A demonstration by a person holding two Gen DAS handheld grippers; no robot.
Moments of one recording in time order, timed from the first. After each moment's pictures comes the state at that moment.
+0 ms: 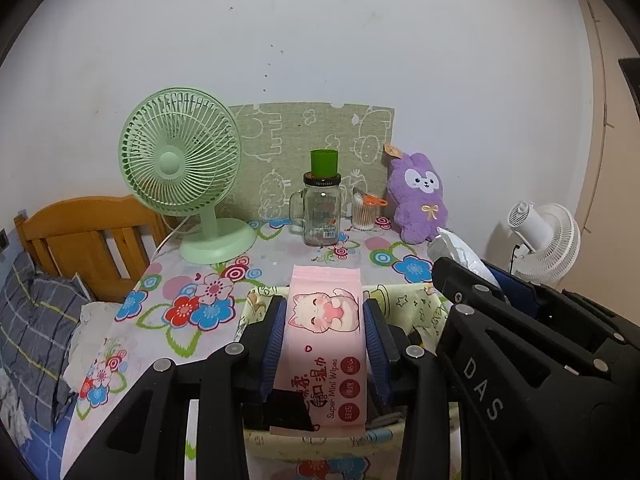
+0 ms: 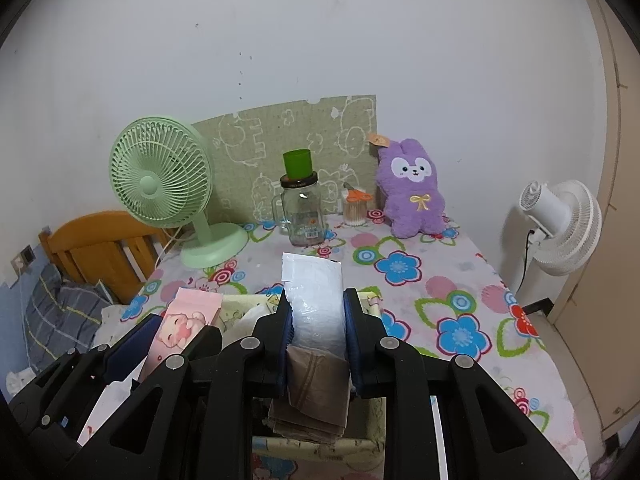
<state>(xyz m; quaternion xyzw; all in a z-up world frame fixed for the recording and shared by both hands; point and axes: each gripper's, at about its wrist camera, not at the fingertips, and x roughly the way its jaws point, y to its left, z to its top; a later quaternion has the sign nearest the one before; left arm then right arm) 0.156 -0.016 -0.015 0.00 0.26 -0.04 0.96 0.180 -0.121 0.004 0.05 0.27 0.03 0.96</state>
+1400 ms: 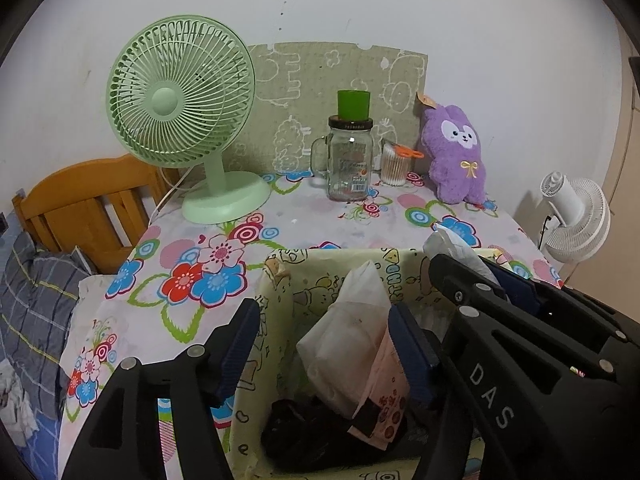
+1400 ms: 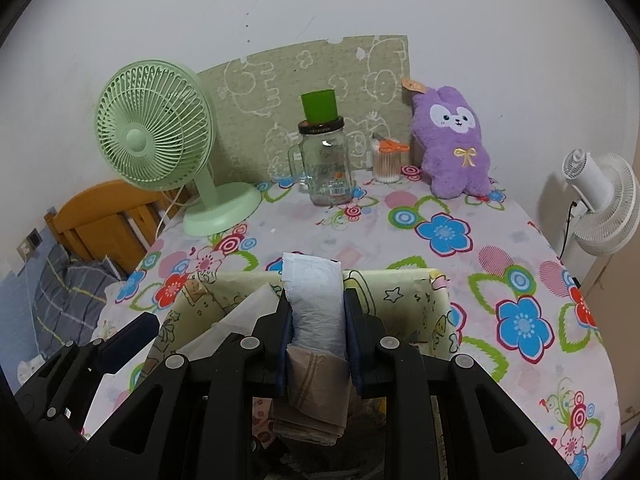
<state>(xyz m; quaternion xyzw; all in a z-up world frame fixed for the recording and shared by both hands) 0.209 0.007 -0.063 0.00 0.34 -0.02 0.94 0.244 -0.102 -0.049 0.06 0.34 0.07 0.94</state>
